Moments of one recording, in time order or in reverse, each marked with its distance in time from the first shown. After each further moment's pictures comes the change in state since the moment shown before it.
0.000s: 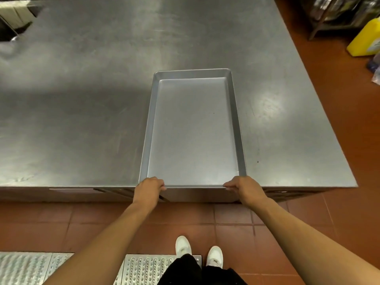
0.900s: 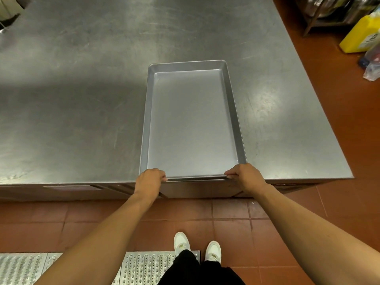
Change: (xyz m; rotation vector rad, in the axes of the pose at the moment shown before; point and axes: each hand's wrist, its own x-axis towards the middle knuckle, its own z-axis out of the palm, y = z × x) left_hand 0.016 0.000 0.002 0.013 -0.011 0.008; right_hand 0.011 -0.005 -0.014 0.011 0.000 0.078
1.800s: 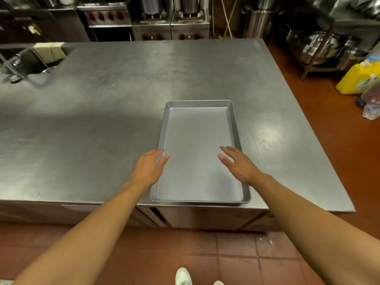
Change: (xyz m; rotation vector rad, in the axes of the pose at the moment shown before) left_hand -0.005 0.008 -0.152 -0.387 0.350 0.053; right_hand 0.010 -0.094 -0.110 0.249 0.159 -0.085
